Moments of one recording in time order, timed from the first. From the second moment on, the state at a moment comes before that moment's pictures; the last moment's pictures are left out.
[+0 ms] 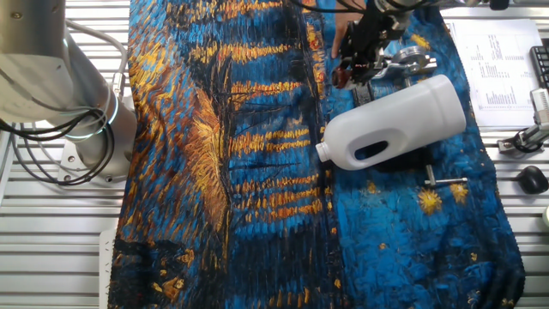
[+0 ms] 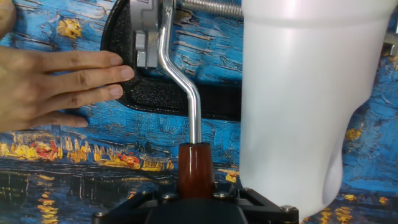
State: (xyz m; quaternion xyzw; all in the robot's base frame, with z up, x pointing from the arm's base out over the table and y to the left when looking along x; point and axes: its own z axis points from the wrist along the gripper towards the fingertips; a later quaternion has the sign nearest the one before) arm 0.510 0.105 0.112 0.13 -0.98 0.05 0.15
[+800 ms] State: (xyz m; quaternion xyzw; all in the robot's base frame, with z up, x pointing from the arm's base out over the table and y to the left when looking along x) arm 0.524 0.107 0.133 0.13 -0.97 0.05 0.19
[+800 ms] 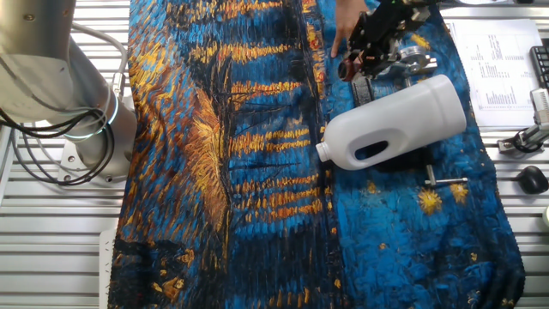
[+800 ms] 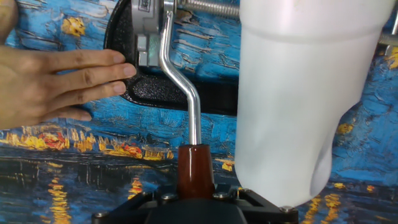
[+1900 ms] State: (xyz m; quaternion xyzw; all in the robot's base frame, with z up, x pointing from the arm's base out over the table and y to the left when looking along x) arm 0.551 0.111 0.170 0.12 -0.96 0.05 0.24
